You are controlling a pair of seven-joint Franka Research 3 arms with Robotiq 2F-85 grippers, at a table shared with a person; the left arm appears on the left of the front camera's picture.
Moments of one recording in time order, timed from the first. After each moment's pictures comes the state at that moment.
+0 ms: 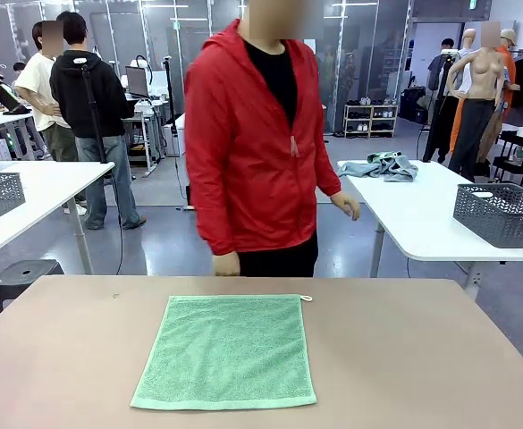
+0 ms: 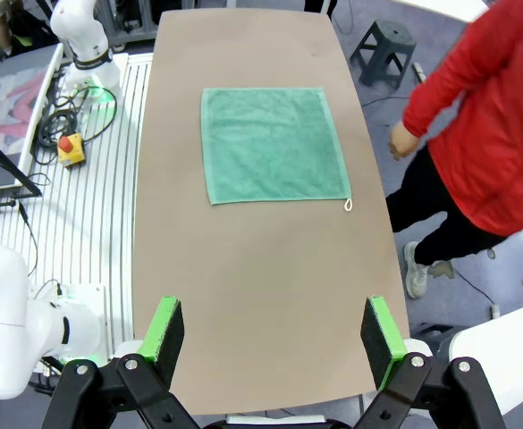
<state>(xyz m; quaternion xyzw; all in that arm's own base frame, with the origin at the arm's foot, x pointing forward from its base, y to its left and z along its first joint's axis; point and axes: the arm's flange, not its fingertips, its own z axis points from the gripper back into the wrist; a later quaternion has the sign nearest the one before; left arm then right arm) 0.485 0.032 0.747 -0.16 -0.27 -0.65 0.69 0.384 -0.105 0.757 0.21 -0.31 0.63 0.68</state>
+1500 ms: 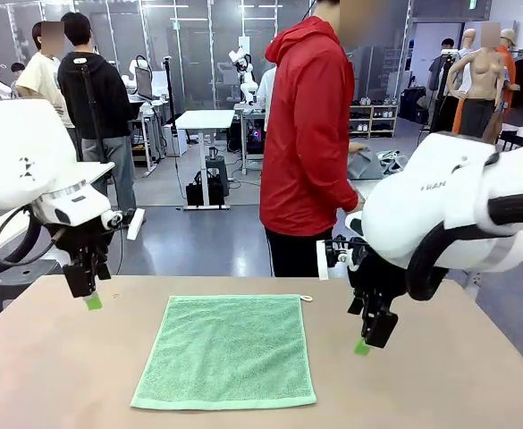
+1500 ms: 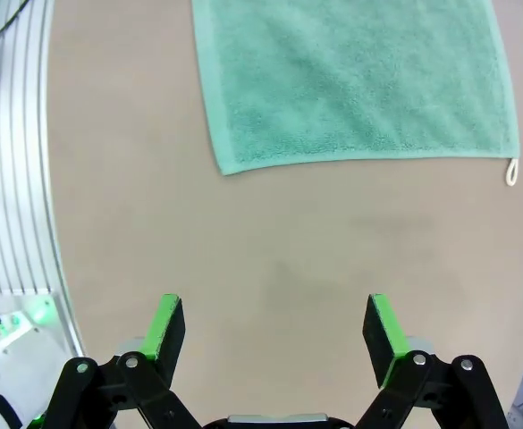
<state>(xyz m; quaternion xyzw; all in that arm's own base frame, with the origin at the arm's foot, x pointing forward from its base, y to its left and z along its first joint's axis) 0.466 -0.129 0.457 -0.03 -0.07 -0.65 0.76 0.387 0.163 0.417 0.06 -0.12 0.66 0.74</state>
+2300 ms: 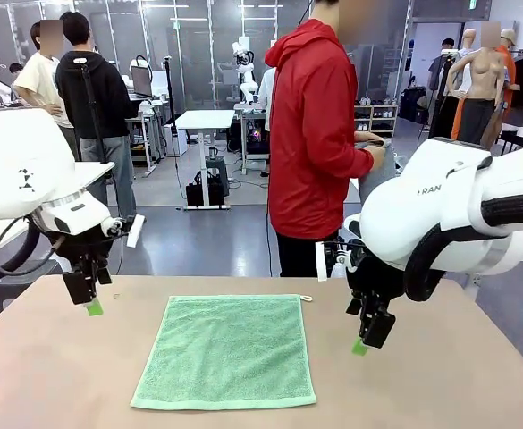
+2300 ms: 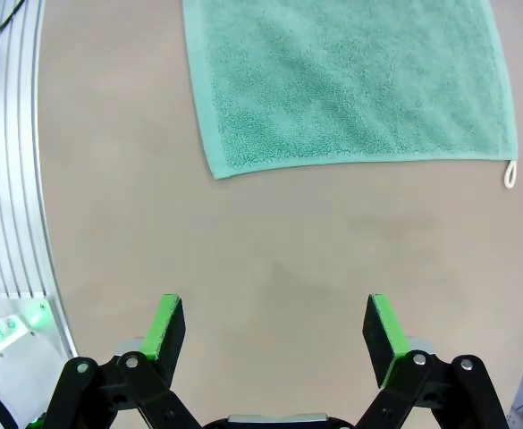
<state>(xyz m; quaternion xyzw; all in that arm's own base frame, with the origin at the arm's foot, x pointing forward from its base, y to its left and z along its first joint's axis) 0.461 -0.135 0.449 -0.02 -0.07 -0.66 0.75 0.389 0.163 0.416 0.07 -0.12 0.66 0.74</state>
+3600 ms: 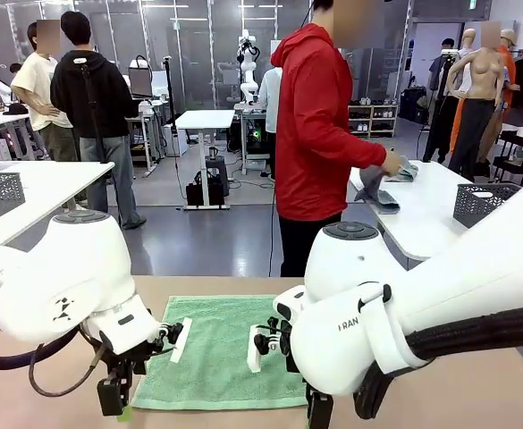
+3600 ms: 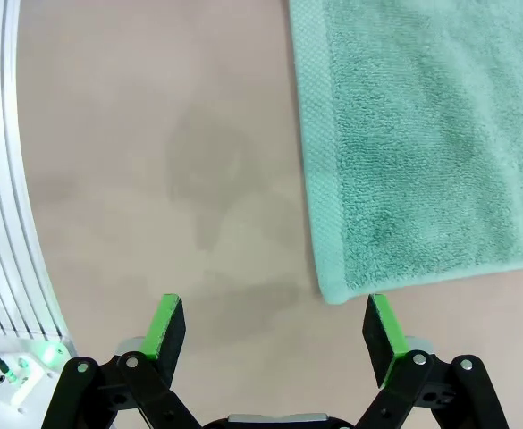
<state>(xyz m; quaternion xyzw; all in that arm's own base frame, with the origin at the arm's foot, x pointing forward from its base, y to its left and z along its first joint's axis) 0.356 -0.227 0.327 -0.01 -0.03 -0.71 0.70 0.331 0.269 0.315 0.01 -0.05 0.68 0.73</state>
